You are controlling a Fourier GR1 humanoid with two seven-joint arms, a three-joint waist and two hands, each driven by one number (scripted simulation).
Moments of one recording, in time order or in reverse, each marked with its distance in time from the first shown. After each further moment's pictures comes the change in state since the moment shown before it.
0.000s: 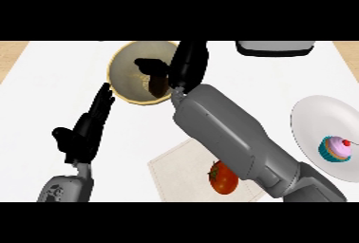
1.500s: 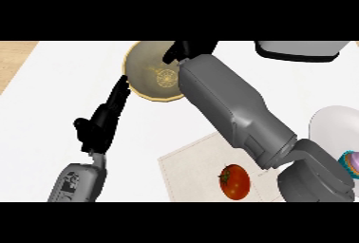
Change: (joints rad) left arm -0.092 -0.026 -0.044 0.070 -0.007 -0.007 -0.019; right arm -0.278 0.001 0.074 0.491 0.096 0.448 0.183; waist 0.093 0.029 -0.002
